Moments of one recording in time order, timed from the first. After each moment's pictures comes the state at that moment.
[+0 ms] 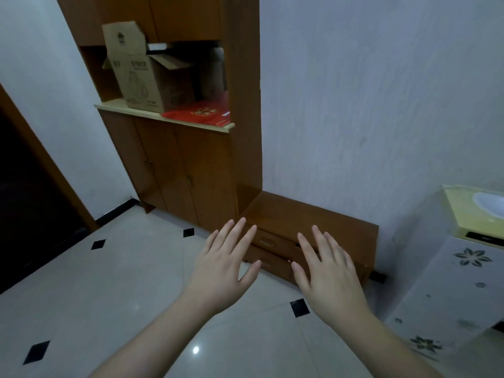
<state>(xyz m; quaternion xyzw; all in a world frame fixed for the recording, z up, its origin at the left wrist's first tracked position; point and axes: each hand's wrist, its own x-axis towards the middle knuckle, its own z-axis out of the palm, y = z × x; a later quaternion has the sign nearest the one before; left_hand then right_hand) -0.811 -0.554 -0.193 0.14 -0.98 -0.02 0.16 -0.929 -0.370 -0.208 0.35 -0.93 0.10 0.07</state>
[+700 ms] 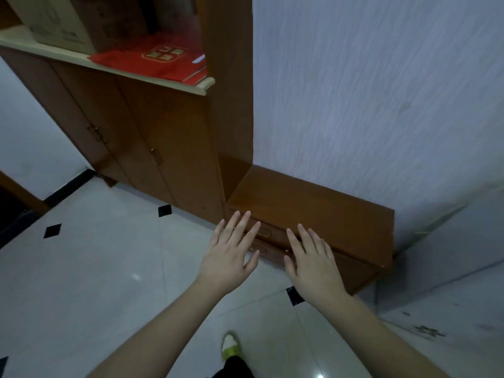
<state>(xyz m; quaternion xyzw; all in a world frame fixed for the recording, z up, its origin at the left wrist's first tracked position) -1.059 -0.765 -0.345 0.09 -0.99 -0.04 0.06 -1.150 -0.578 -0.342 0.34 -0.94 0.07 -0.04</state>
